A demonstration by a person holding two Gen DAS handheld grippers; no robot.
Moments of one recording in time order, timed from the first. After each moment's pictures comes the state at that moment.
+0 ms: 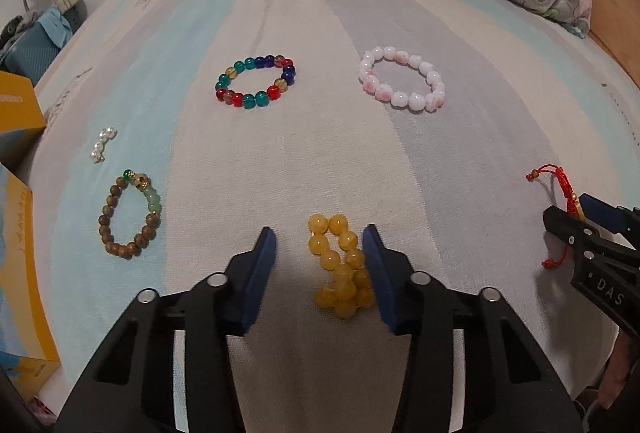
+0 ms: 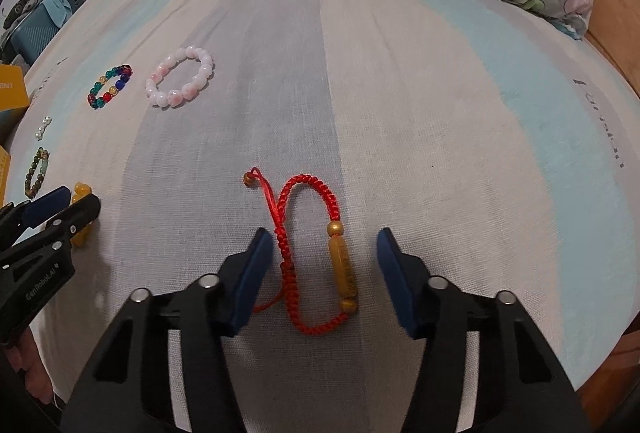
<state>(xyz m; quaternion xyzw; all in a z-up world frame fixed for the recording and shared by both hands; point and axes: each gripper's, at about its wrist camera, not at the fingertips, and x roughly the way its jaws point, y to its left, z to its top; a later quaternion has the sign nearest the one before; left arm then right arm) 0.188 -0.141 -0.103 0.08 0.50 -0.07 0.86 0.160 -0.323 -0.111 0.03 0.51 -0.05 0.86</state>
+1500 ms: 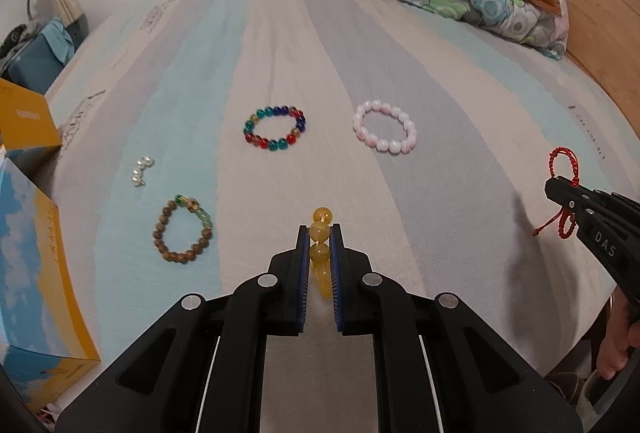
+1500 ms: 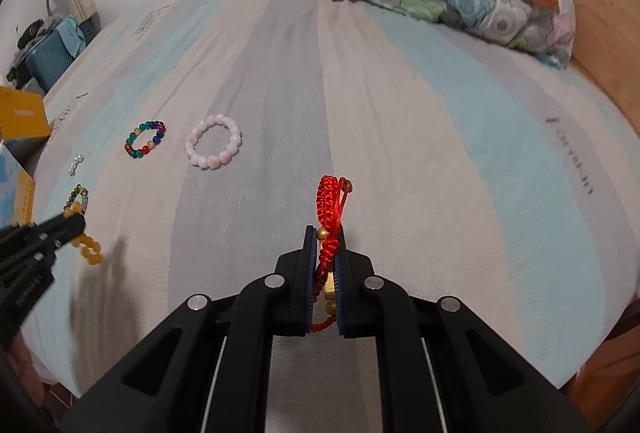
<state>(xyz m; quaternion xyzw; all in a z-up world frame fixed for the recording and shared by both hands) 0.160 -0.119 -0.037 0.07 0.47 -0.09 0.88 0.141 -0.323 -0.043 0.04 0.45 -0.05 0.89</state>
